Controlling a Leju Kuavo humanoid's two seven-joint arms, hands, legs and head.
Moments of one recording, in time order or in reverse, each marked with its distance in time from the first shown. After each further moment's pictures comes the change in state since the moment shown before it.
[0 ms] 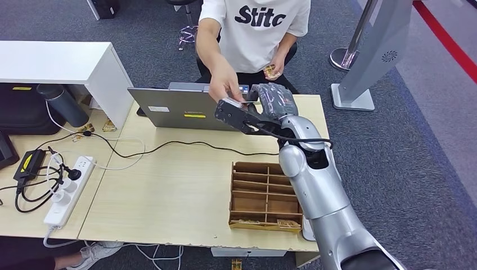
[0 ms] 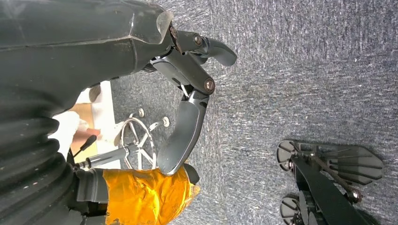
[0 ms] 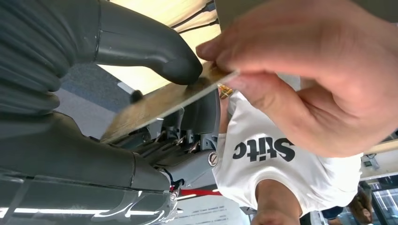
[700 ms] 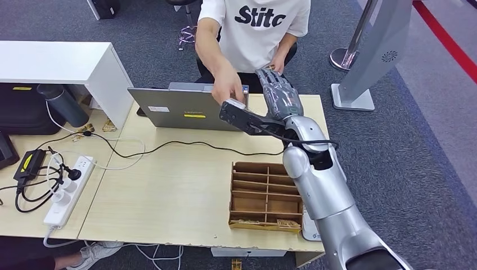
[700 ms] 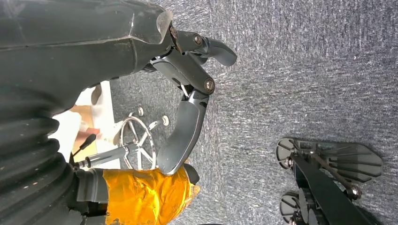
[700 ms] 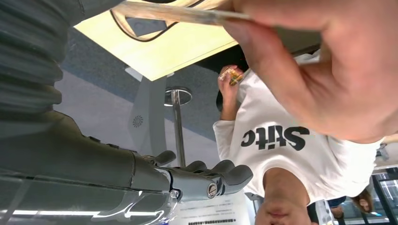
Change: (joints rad) left arm 0.001 -0.003 0.000 0.000 0.000 -0.003 -0.003; right arm 0.001 -0.040 0.029 -0.009 0.025 -0.029 0.016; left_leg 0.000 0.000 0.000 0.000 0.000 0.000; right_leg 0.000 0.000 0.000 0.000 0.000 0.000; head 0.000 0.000
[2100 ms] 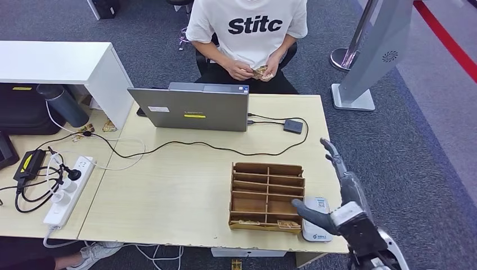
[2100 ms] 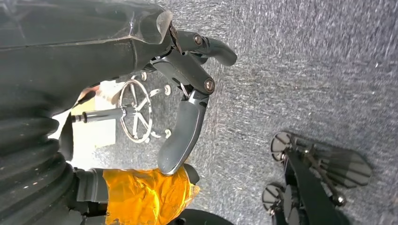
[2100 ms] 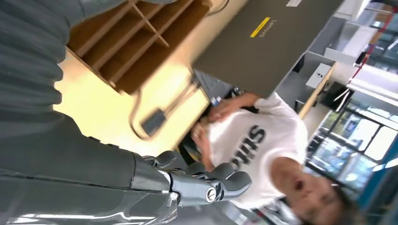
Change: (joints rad) left arm 0.026 -0.036 0.214 -0.008 0.000 0.069 0.010; right arm 0.816 -0.133 -0.235 -0.810 -0.664 0.020 -0.342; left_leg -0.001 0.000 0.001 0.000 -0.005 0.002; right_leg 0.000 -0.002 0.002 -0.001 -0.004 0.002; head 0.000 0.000
